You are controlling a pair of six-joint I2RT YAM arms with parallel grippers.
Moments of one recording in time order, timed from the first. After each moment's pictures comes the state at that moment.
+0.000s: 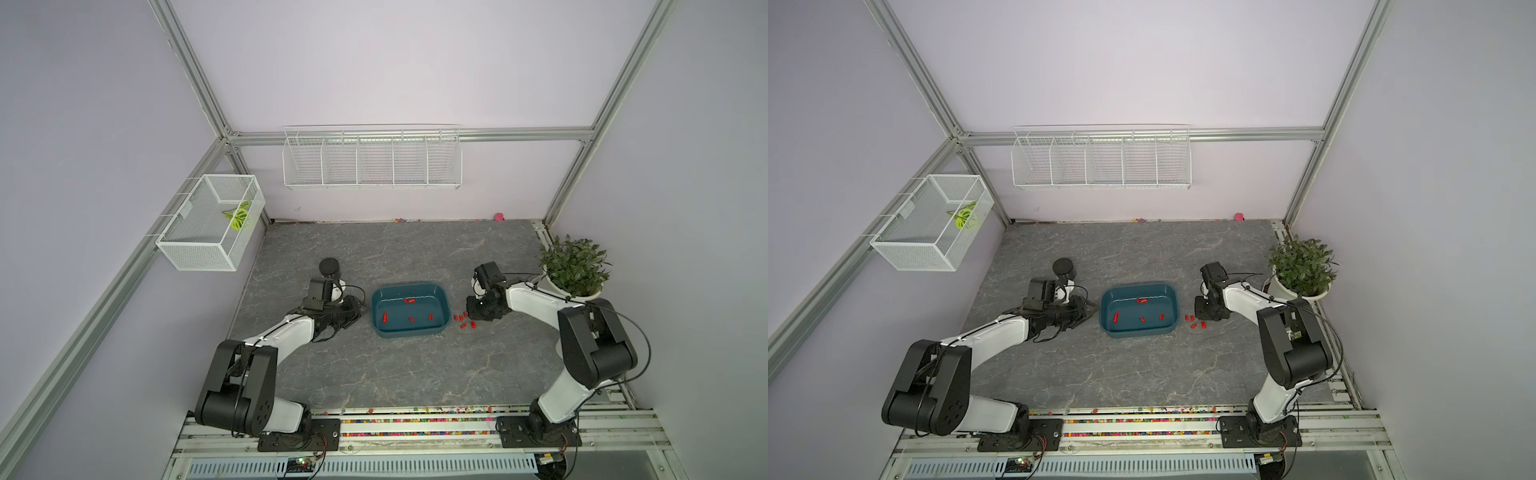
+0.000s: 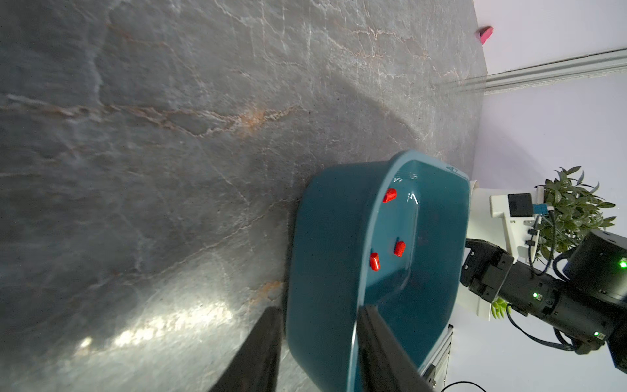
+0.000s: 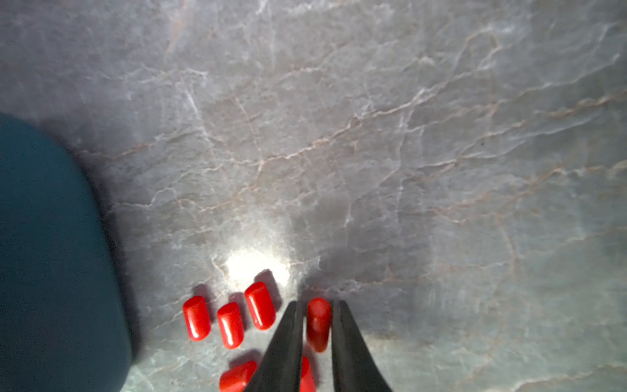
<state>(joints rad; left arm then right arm) -0.25 1.43 0.63 -0.06 0.57 -0.74 0.30 1.70 0.97 -0.55 -0.08 0.30</state>
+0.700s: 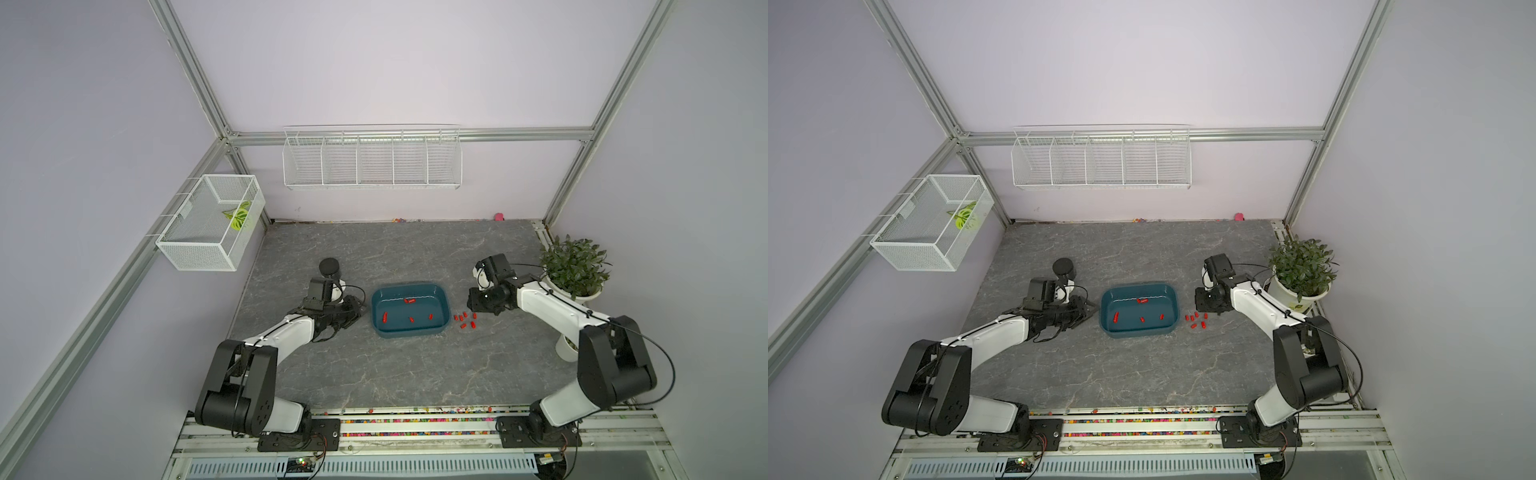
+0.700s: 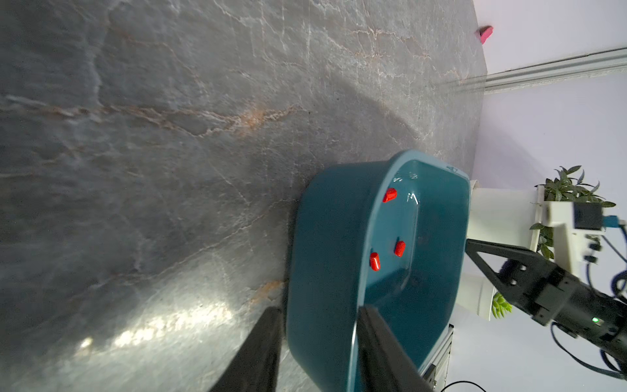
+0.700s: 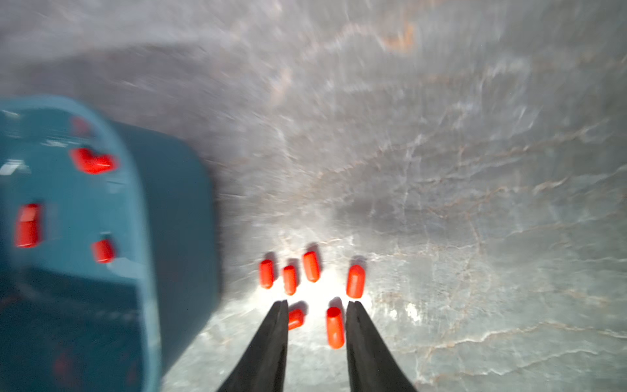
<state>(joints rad) -0.25 1.43 0.63 -0.06 0.57 -0.73 0.30 1.54 1.02 -0.62 -0.15 0.27</state>
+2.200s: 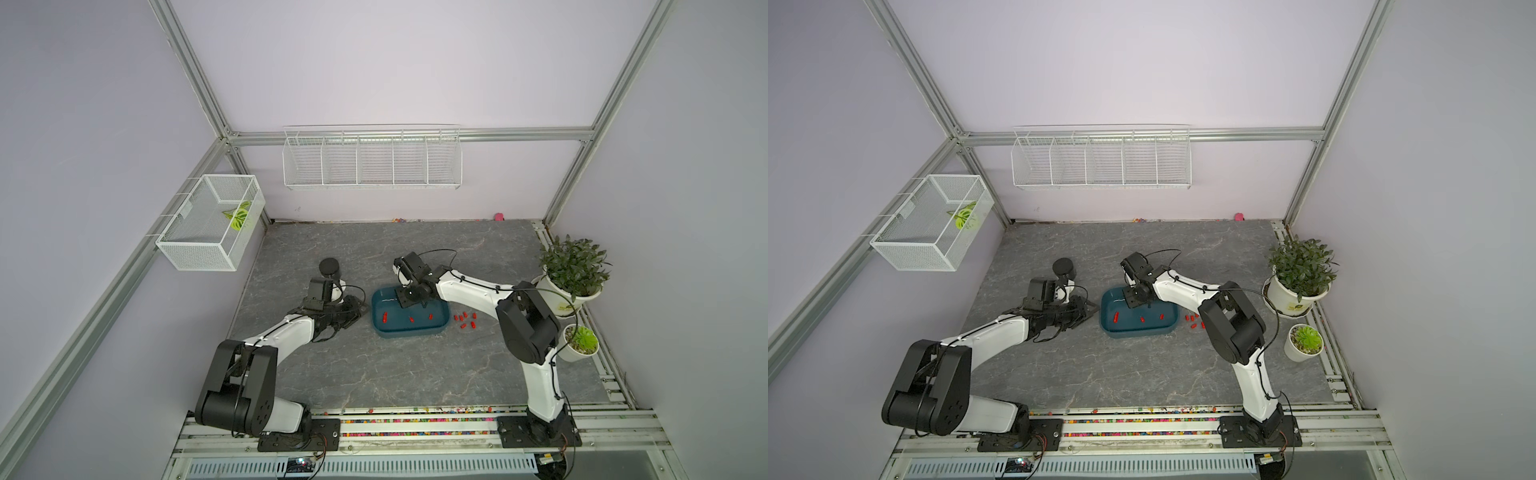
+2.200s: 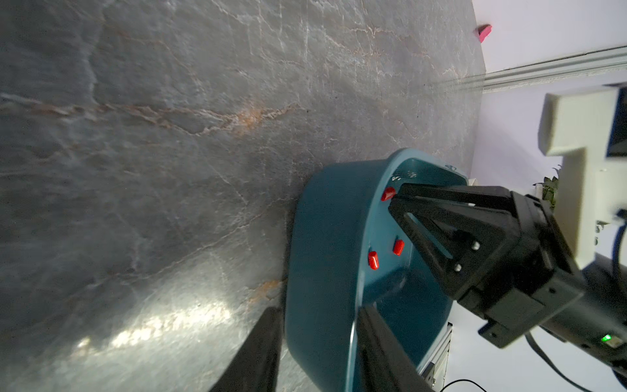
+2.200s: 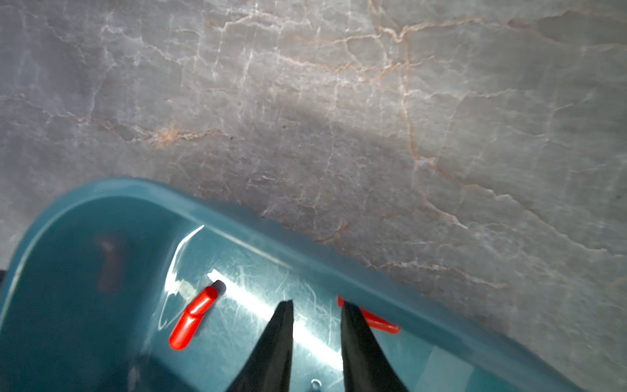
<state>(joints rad) -0.25 1.43 0.63 -0.06 0.57 -0.73 0.73 2.08 1.54 -0.53 -0.01 0.27</state>
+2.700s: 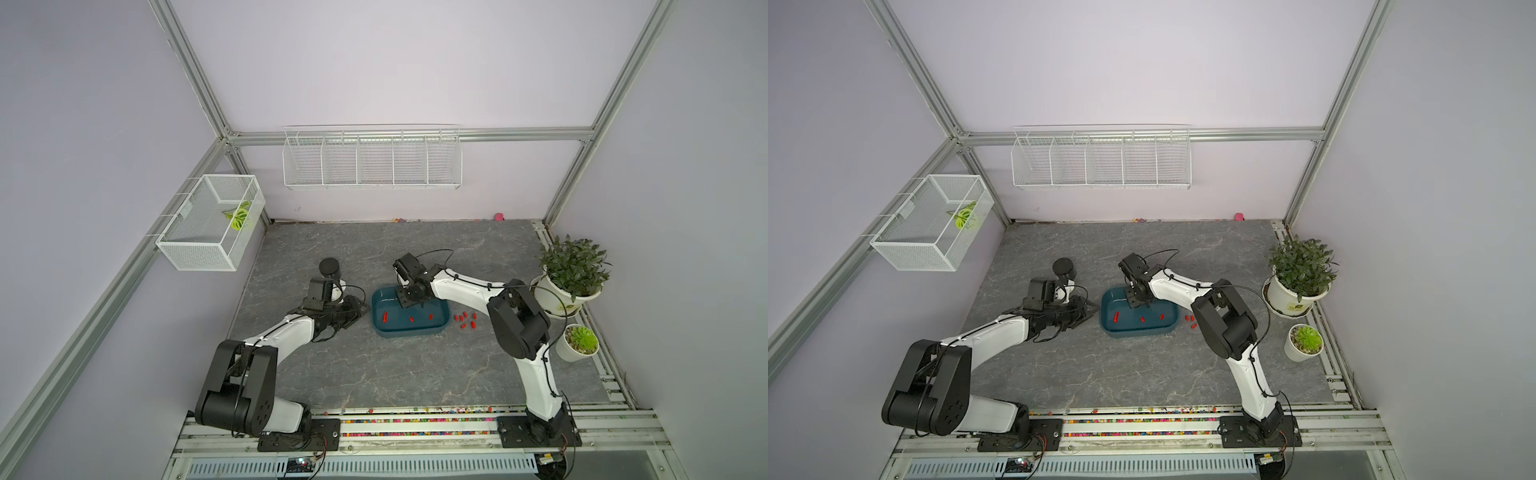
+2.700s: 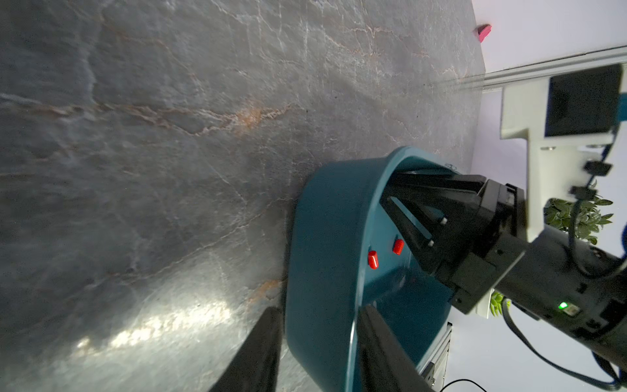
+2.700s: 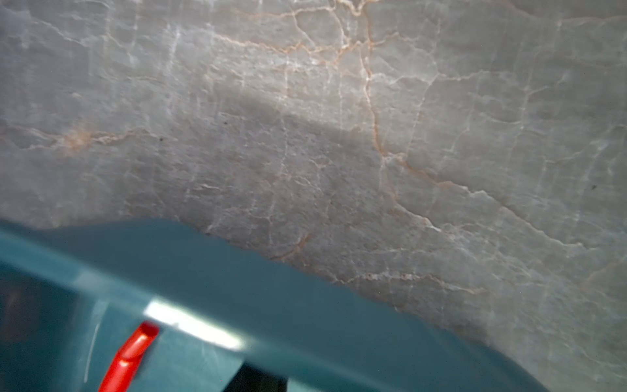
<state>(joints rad) -0.25 1.43 0.63 -0.06 0.57 -0.73 0.73 2.16 1.61 -0.61 0.07 0.29</state>
